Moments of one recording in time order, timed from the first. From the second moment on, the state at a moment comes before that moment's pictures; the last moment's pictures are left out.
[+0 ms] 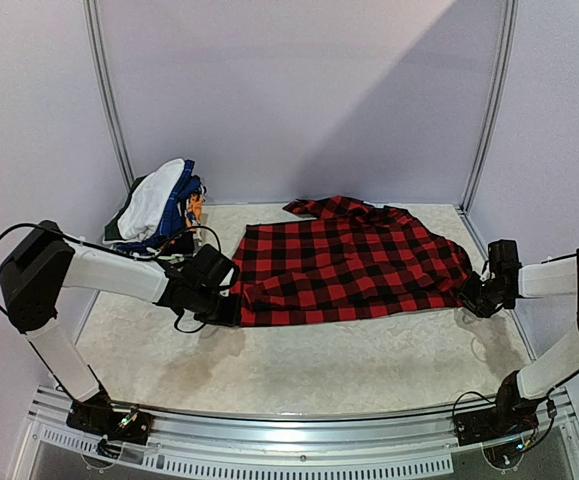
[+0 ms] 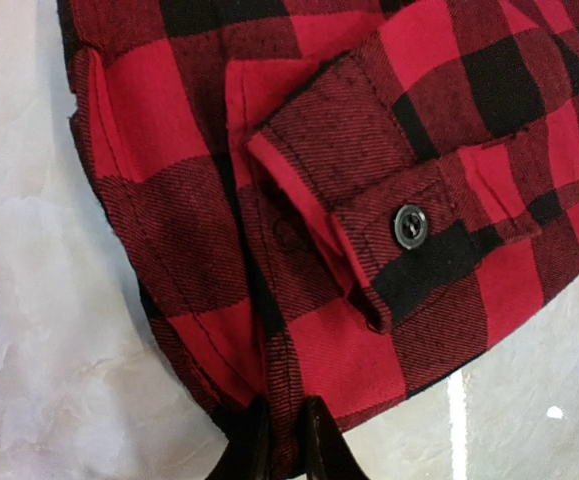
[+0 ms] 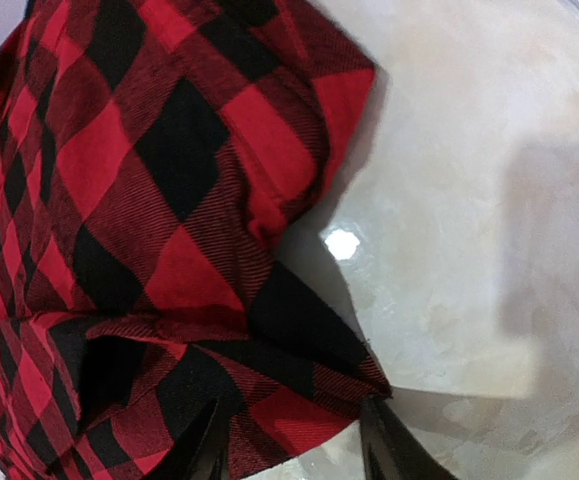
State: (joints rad) left arm -0.72 1.70 0.84 -0.19 -0.03 -0.53; right arm -0.07 1.46 0.58 -0.10 -0.13 0.67
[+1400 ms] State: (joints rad) left arm -0.72 1.49 0.76 -0.23 -0.07 -0.54; right arm -0.08 1.24 0.53 -0.17 -0.12 0.69
